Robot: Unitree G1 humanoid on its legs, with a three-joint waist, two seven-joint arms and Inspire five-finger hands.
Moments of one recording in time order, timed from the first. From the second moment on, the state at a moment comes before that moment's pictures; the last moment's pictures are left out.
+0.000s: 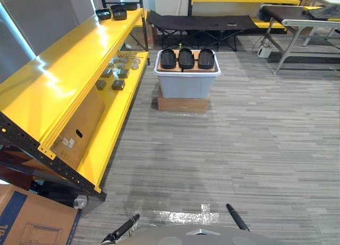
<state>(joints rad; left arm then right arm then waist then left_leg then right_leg) 0.16 0.07 0.30 1.06 -0.31 0.18 0.04 0.18 -0.03 -0.34 1.06 0.56 0.00 -0.01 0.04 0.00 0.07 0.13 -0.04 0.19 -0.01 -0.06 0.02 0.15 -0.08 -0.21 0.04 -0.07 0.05</state>
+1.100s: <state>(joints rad) 0.11 0.07 0.14 0.97 -0.39 0.07 -0.02 0.04 -0.03 -0.27 1.03 0.48 -0.10 -0.03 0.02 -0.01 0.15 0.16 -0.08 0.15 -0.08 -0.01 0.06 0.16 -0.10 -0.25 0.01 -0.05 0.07</state>
